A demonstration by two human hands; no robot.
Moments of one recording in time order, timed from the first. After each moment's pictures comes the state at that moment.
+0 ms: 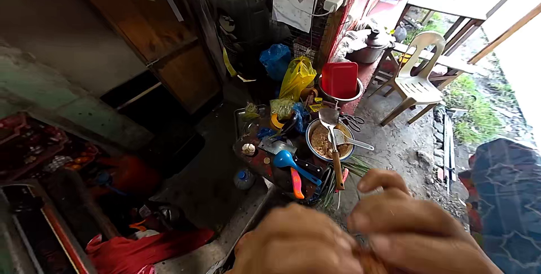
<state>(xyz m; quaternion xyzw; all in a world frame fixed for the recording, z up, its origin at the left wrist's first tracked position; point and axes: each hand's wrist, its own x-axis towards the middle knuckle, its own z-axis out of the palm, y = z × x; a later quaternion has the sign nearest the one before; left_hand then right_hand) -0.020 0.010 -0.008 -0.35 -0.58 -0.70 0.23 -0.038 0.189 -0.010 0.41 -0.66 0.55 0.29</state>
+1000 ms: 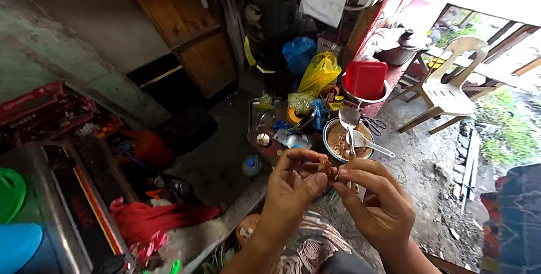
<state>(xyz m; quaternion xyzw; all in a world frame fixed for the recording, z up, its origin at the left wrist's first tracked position) -0.064 0.009 -0.081 -0.13 -0.42 -0.89 0.06 -0.076 0.167 -0.084 0.30 -0.73 0.53 0.30</state>
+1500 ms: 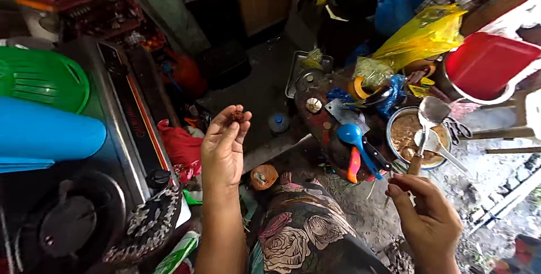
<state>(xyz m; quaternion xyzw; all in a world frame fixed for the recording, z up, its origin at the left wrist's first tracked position) -0.041 -0.180 -0.145 0.21 -0.49 -0.79 0.31 -0.078 0.159 -0.166 0.24 -0.82 0.51 0.11</state>
